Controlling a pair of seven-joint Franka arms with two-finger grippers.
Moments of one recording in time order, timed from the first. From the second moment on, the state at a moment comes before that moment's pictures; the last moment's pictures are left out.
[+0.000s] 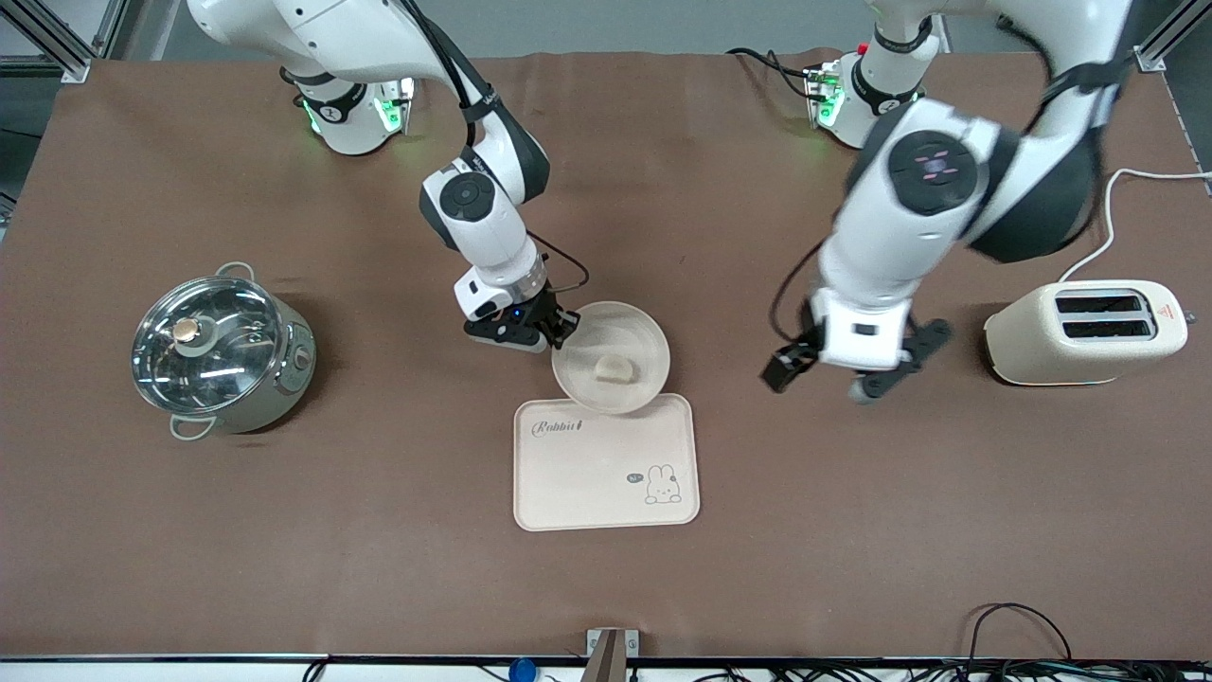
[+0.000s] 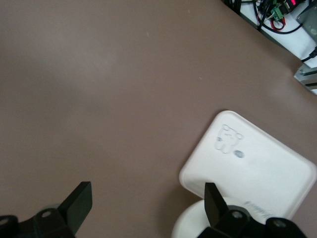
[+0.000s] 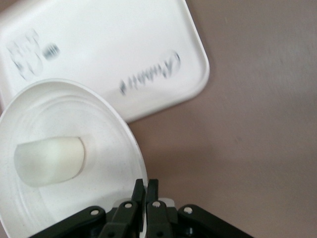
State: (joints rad) left arm -0.02 0.32 -0.46 -1.53 0.21 1.92 -1.05; right arm 0.67 0.46 0.00 -1.96 0.12 2.72 0.91
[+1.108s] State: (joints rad) left arm 0.02 0.02 -0.11 -1.49 0.03 1.53 -0.15; right arm 0.55 0.79 0.00 -1.55 0.16 2.67 0.91
